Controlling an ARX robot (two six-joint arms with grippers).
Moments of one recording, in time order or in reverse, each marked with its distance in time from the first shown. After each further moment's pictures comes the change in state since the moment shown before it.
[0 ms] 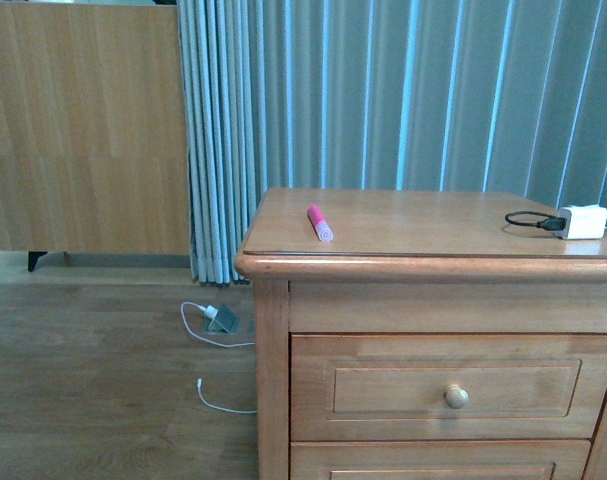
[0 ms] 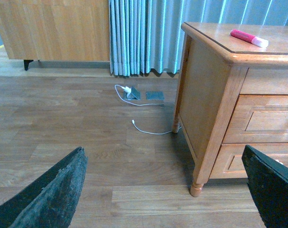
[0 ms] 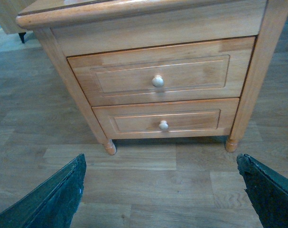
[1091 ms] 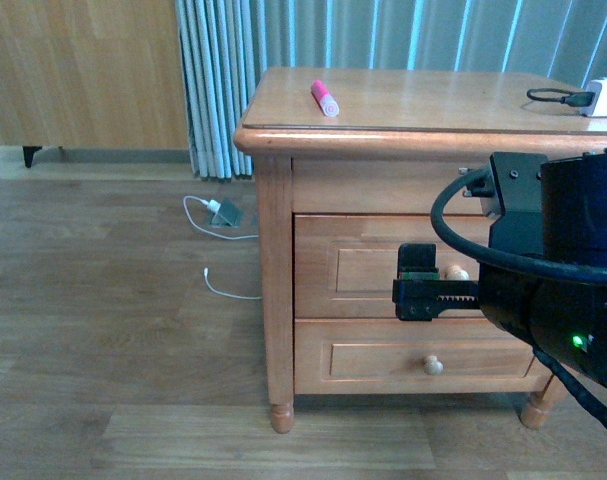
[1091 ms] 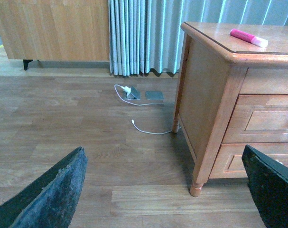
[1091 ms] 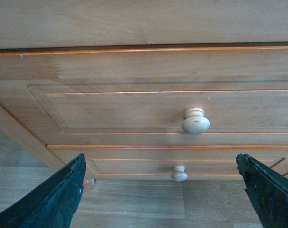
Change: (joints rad) left arm 0.000 0.000 0.000 0.000 0.000 0.000; right arm 0.134 1.619 0.683 0.810 0.185 -0.019
